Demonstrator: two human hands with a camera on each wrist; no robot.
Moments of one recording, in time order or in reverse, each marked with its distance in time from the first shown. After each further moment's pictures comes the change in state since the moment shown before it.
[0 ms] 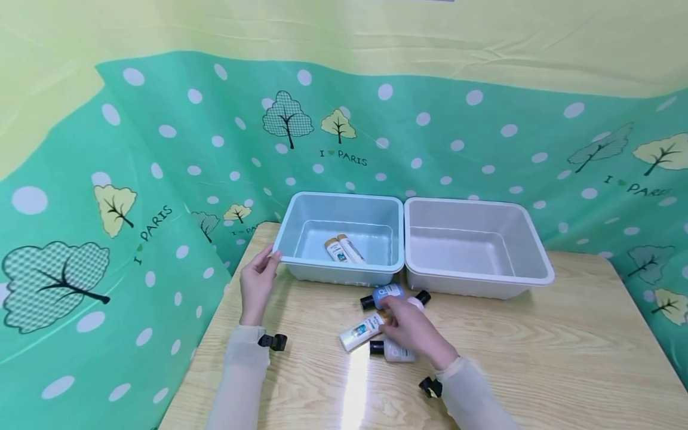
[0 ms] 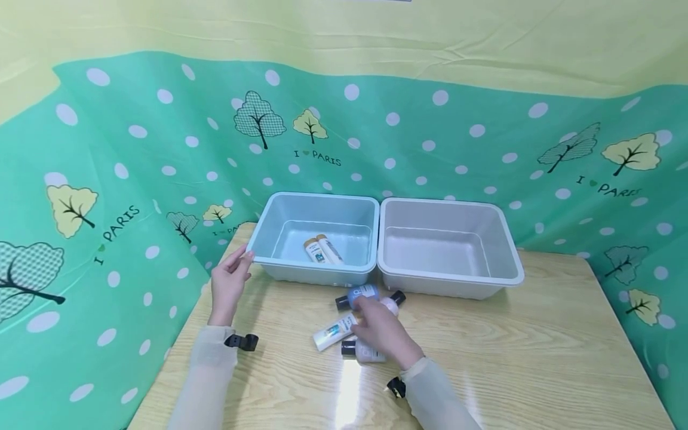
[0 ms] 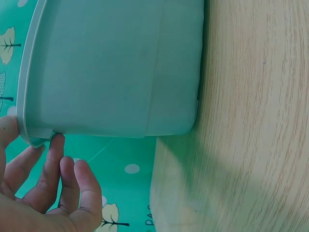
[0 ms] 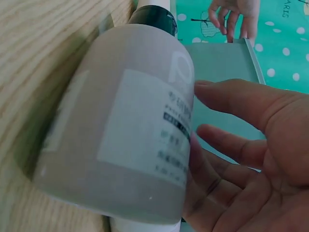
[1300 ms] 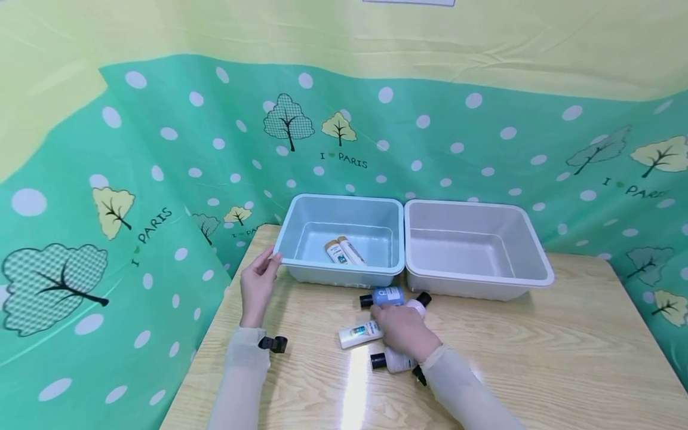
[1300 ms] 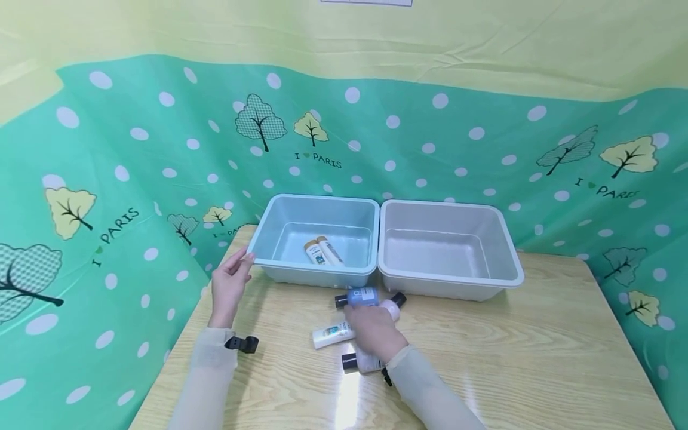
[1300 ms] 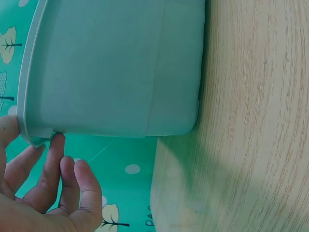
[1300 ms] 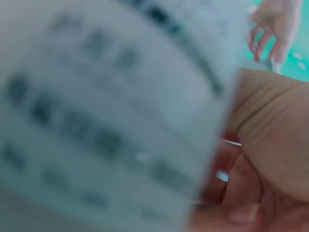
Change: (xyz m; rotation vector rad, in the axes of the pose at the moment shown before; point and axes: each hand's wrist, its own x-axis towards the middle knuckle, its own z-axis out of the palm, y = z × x) left_hand 0.001 0.000 0.000 0.003 -0.001 -0.014; right_hand 0.018 -0.013 0.011 -0.588 -0.177 -0.059
